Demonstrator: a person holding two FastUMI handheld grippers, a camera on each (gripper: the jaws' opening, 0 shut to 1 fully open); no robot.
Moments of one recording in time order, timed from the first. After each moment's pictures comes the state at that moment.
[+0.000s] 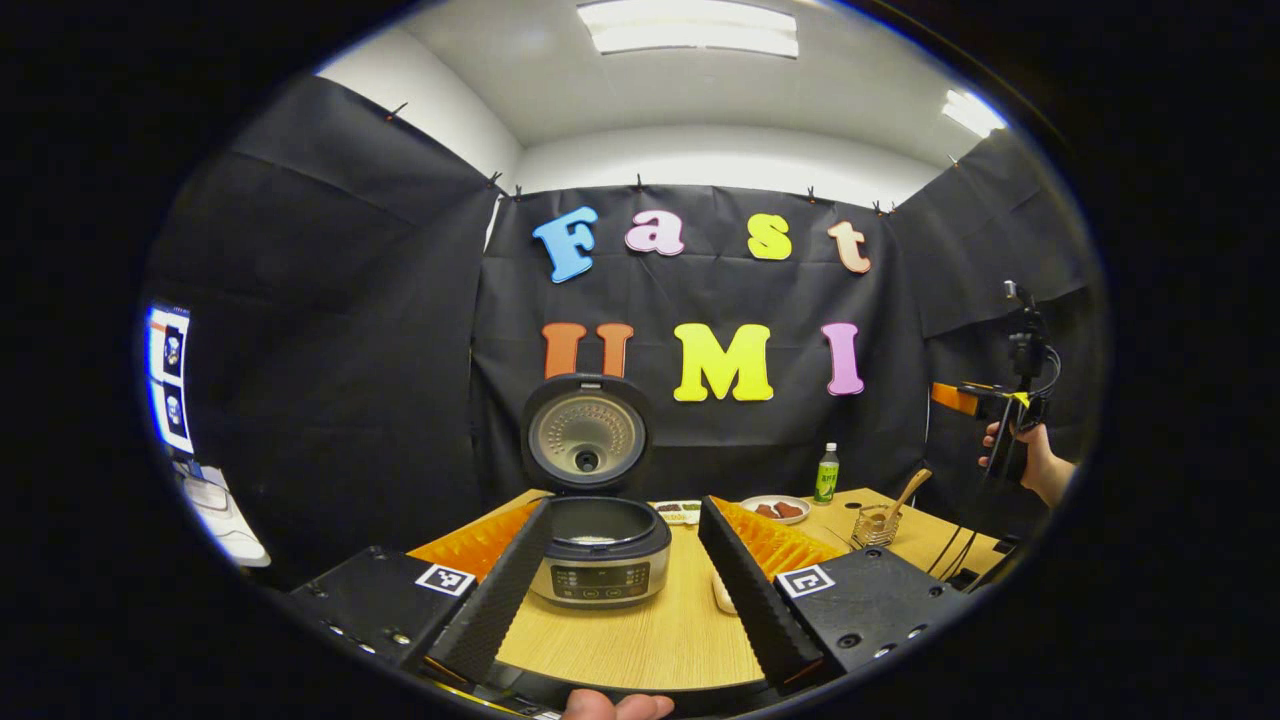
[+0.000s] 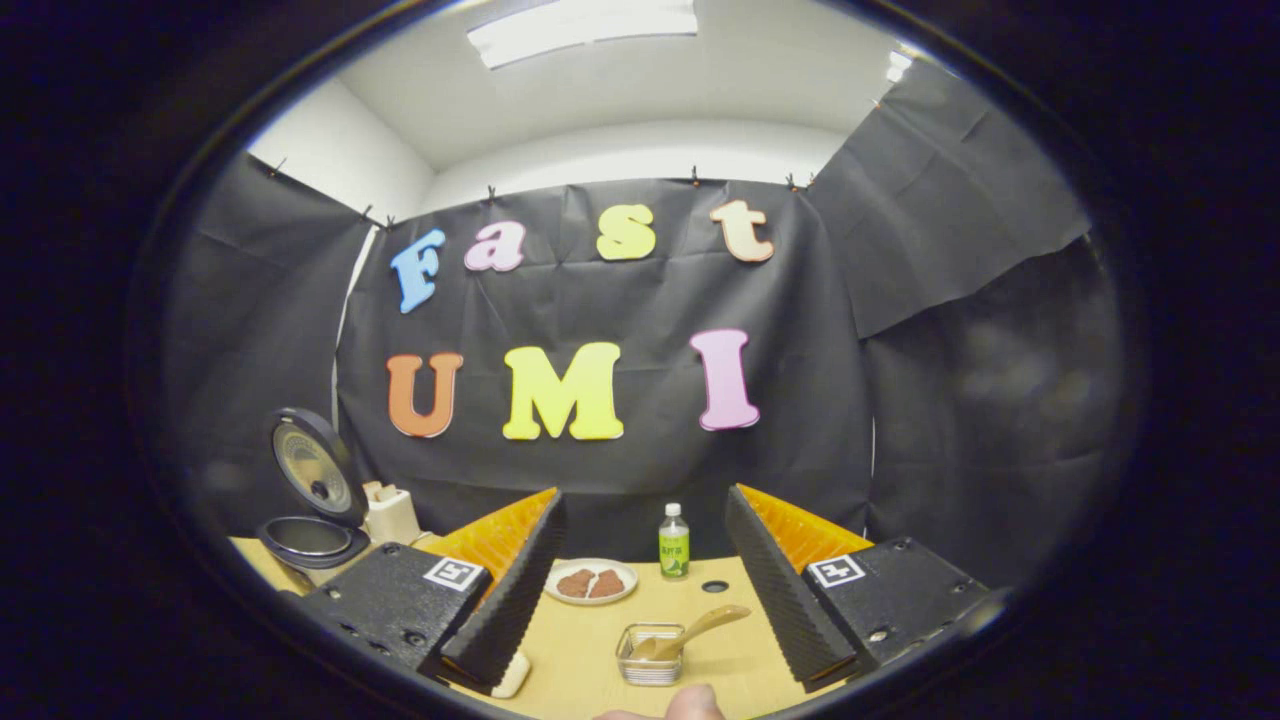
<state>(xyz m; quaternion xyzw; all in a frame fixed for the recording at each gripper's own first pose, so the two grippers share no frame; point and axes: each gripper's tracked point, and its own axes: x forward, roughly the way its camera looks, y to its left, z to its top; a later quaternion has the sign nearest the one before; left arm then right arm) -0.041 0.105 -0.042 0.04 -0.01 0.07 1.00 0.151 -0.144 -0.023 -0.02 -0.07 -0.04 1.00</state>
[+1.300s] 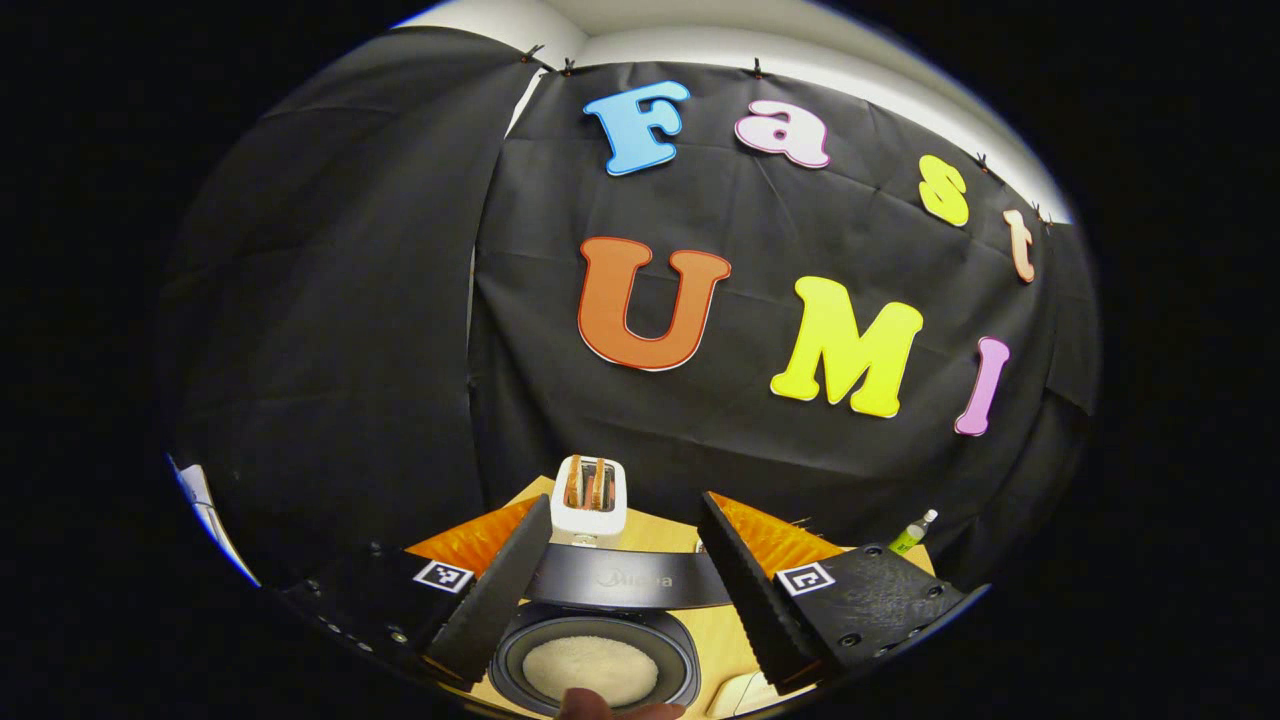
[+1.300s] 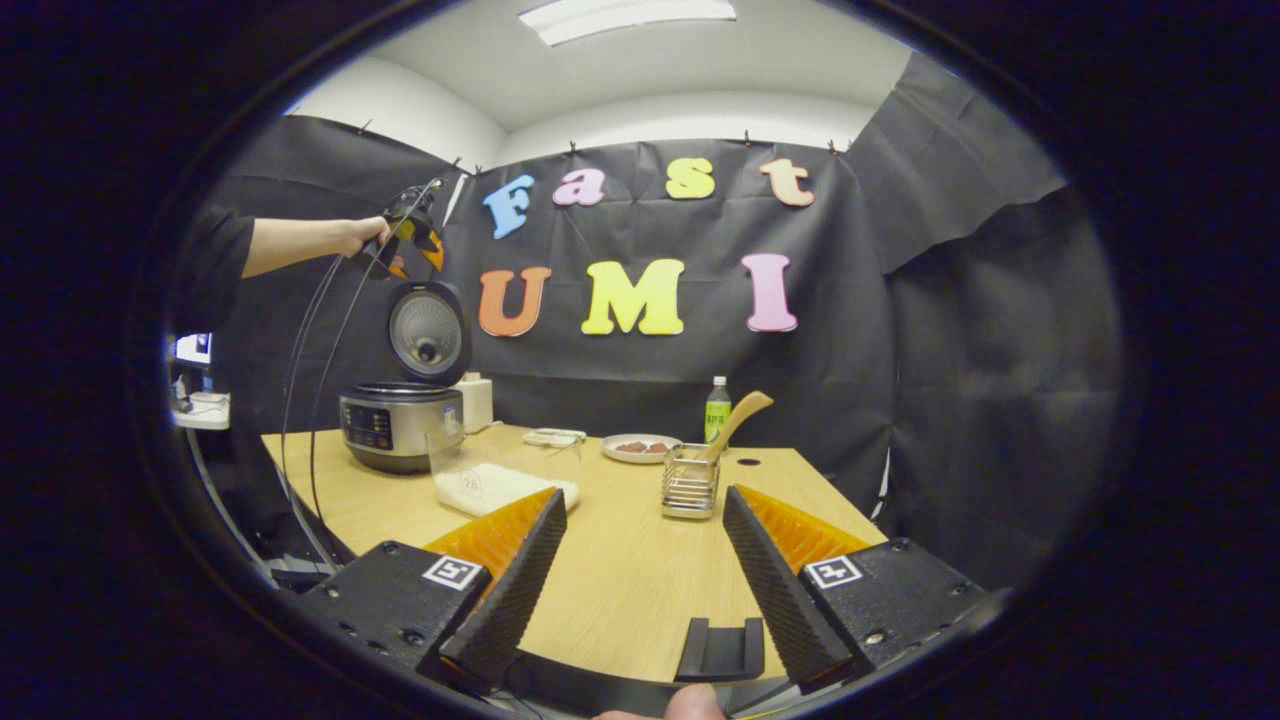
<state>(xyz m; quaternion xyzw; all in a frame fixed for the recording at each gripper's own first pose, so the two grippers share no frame) 0.313 0.236 0.005 -0.07 0.18 0.15 0.97 -0.029 -0.120 -0.252 -0.06 0.03 0.04 1.00</state>
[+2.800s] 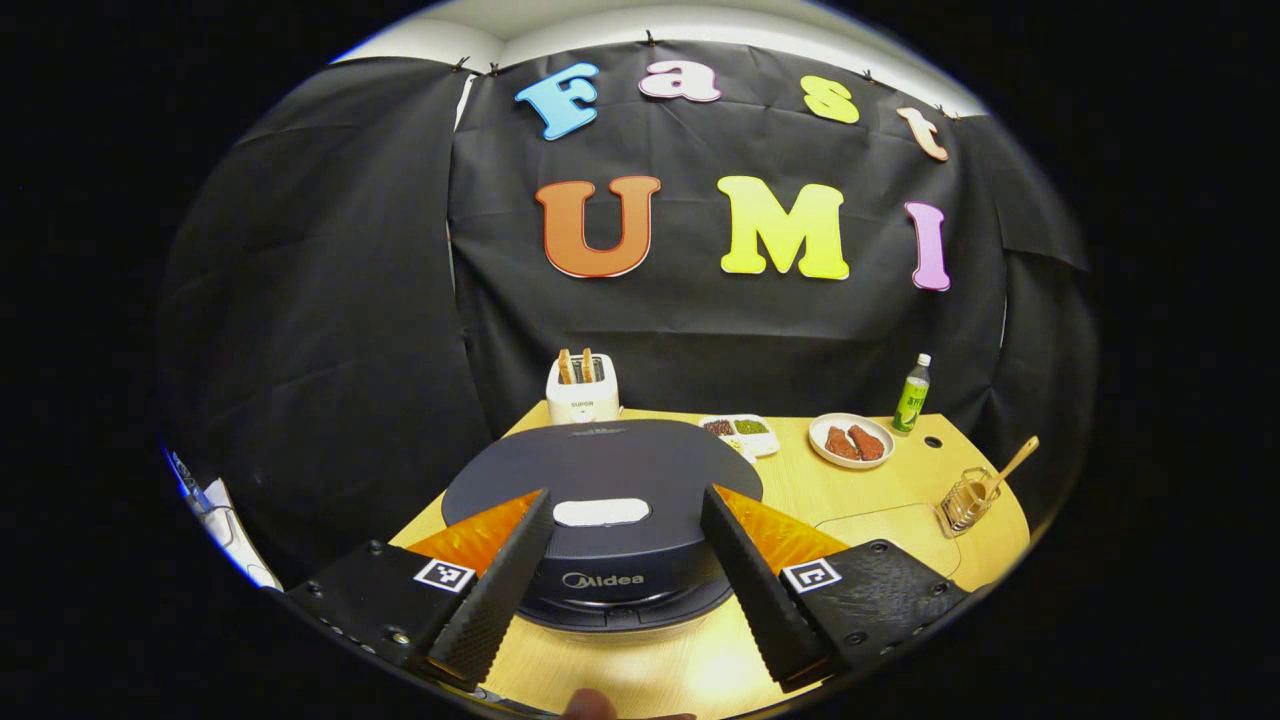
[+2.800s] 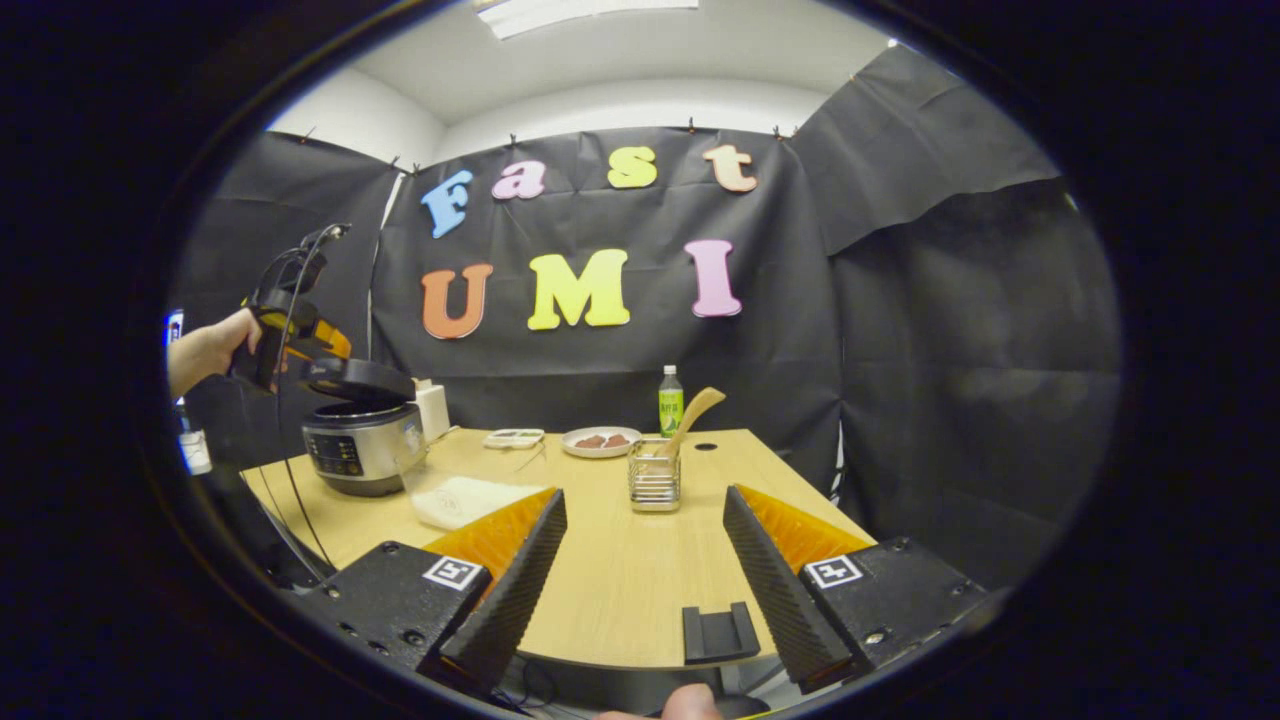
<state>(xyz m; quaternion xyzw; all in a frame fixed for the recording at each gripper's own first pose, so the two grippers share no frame) 0.153 0.172 -0.145 0.03 0.22 0.10 0.97 -0.045 -0.122 -0.216 -0.02 0.05 -0.05 1.00</state>
